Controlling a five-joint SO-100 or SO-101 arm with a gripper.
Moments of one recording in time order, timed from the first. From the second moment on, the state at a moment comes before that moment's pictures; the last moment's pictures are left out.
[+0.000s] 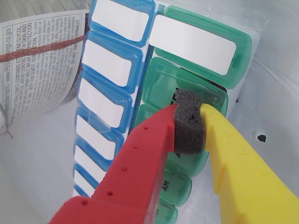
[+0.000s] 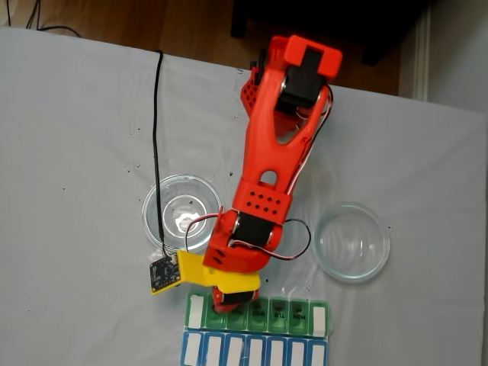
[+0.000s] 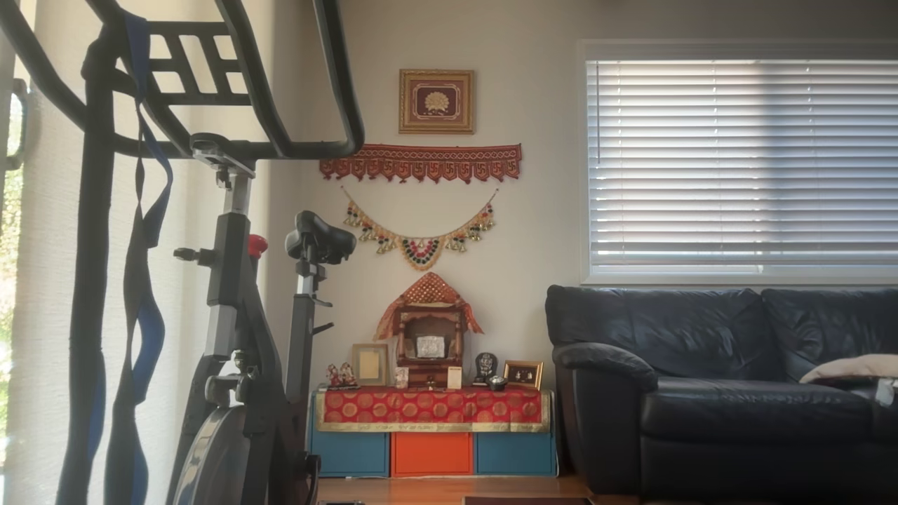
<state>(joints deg) 7.9 100.4 105.8 35.5 -23.1</state>
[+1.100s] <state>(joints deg) 4.0 116.5 110.4 39.1 -17.9</state>
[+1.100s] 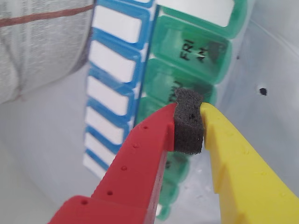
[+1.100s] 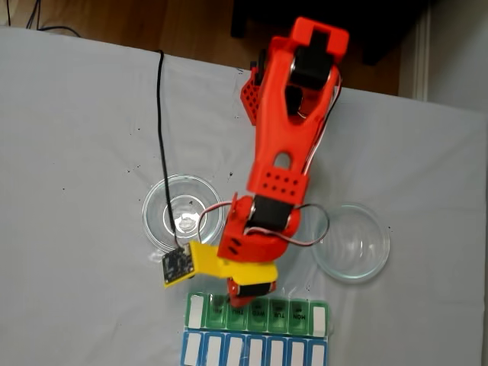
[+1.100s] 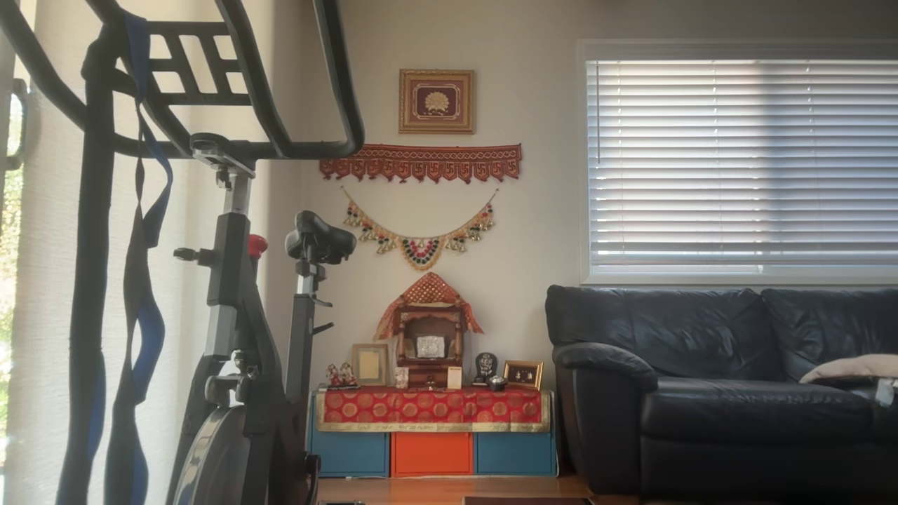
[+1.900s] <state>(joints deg) 0.6 177.7 167.6 52.8 -36.5</state>
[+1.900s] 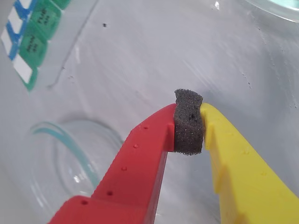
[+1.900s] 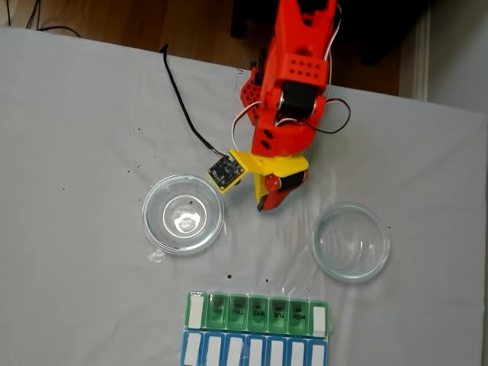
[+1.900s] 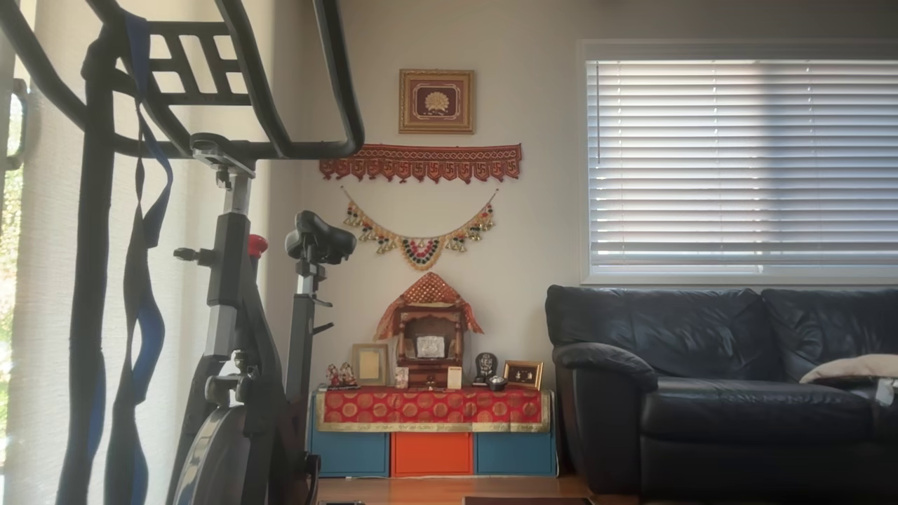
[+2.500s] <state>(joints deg) 0.0 179.6 169.3 81.3 -44.9</state>
